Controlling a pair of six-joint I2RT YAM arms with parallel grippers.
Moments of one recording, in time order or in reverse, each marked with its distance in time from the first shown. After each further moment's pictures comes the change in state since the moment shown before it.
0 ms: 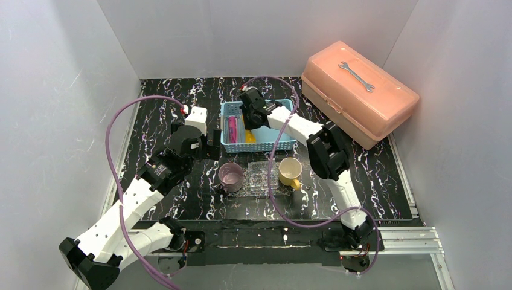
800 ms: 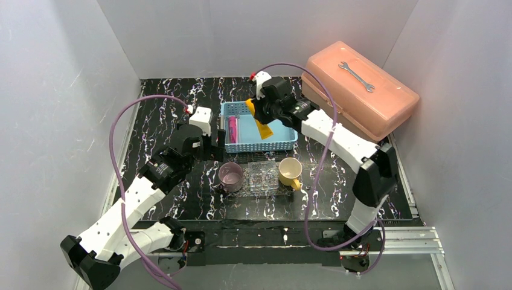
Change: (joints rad) left arm 0.000 0.015 -0.002 0.016 0.097 -0.022; right arm 0.008 -0.511 -0.286 0.047 -0.047 -0.303
